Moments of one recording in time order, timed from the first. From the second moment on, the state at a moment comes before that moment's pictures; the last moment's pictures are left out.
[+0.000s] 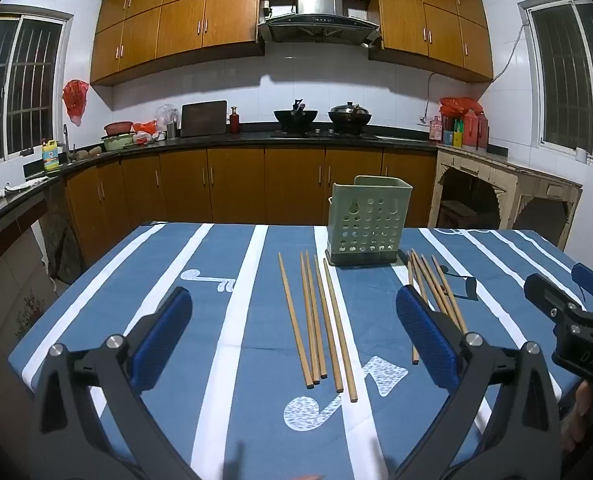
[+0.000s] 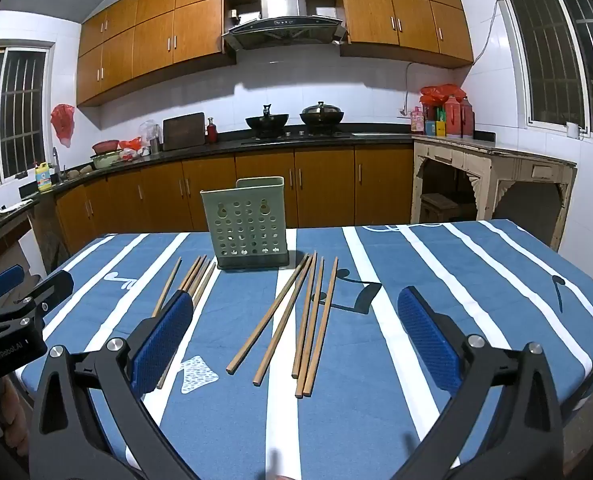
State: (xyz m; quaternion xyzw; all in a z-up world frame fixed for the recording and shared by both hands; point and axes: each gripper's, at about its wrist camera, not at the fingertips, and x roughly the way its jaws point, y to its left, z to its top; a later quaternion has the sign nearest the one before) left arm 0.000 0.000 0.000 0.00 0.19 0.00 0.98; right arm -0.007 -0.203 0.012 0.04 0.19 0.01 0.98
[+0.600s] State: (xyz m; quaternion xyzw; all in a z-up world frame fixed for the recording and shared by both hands) left arm 0.000 0.000 0.000 0.00 0.20 0.00 0.98; right arm -0.007 -0.203 0.011 0.04 0.19 0.01 0.98
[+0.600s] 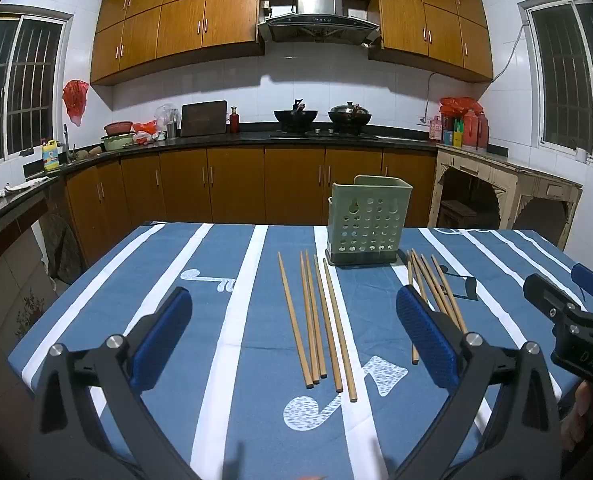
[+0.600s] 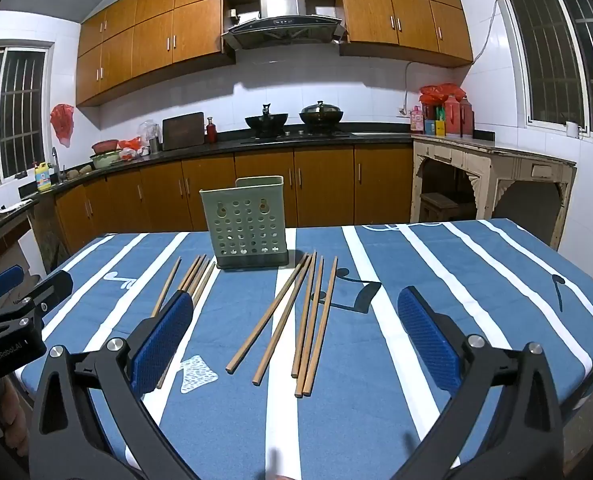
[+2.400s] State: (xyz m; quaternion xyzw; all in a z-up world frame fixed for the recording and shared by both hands) left arm 0.000 0.000 0.000 0.00 0.20 0.00 0.98; right arm -0.007 -0.204 0.011 0.04 0.19 0.01 0.98
